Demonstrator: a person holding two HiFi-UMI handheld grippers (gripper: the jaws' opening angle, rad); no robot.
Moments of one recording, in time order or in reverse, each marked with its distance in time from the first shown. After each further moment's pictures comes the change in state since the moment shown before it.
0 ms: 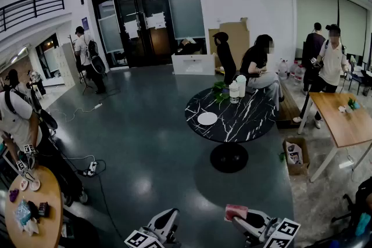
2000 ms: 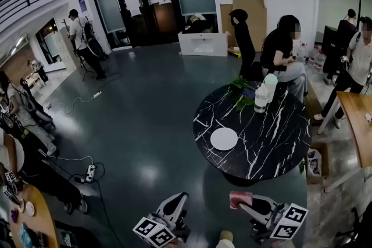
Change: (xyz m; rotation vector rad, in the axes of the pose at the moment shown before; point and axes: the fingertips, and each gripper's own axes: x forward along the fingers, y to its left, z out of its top) left arm 0.332 0.268 0.064 -0.027 -0.010 0.027; right arm 0.253 -0.335 0.104 0.020 0.067 0.006
